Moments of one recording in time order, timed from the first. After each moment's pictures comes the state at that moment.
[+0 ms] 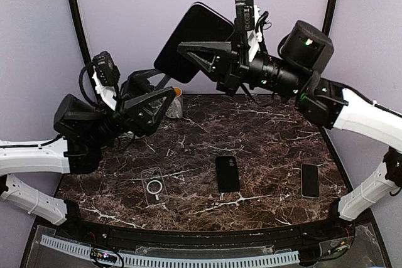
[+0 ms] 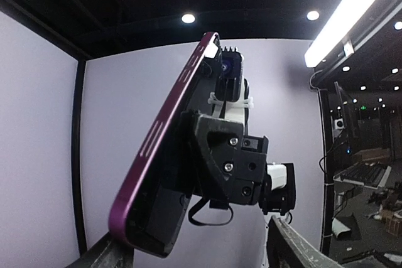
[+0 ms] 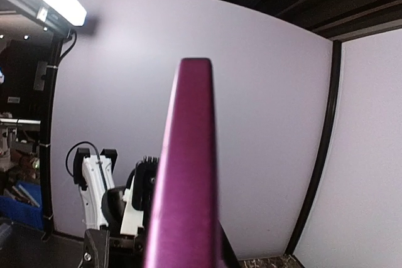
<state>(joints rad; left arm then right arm) -1.06 1.22 0.82 1.07 0.31 -0.25 1.13 1.42 1.44 0.36 -0.35 -0.08</state>
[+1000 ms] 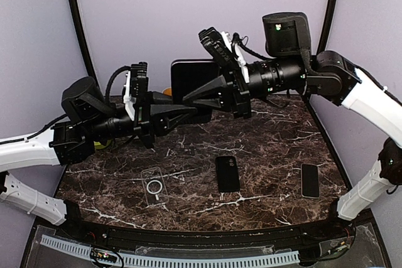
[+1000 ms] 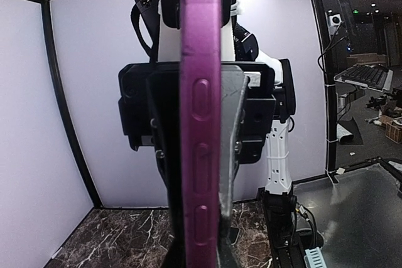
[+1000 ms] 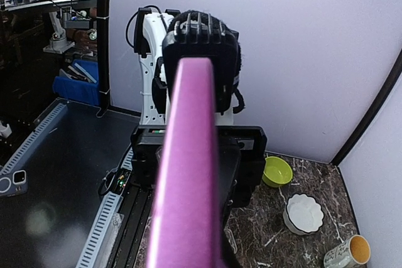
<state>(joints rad) -1.08 1.13 0.98 0.35 0.38 0.11 1.11 1.48 1.78 -0.57 -0.57 -0.36</state>
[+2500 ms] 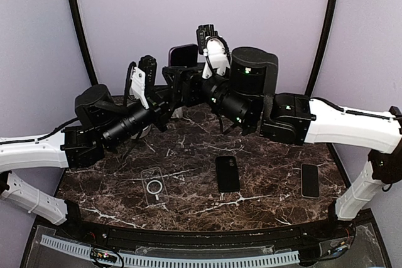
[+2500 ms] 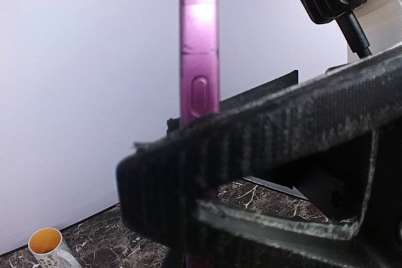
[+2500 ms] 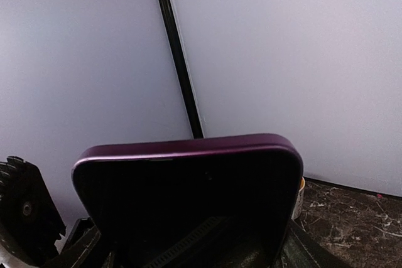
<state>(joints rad) -1.08 1.18 0.93 0.42 -0.22 0.04 1.29 1.59 1.56 0.08 0.56 0.19</state>
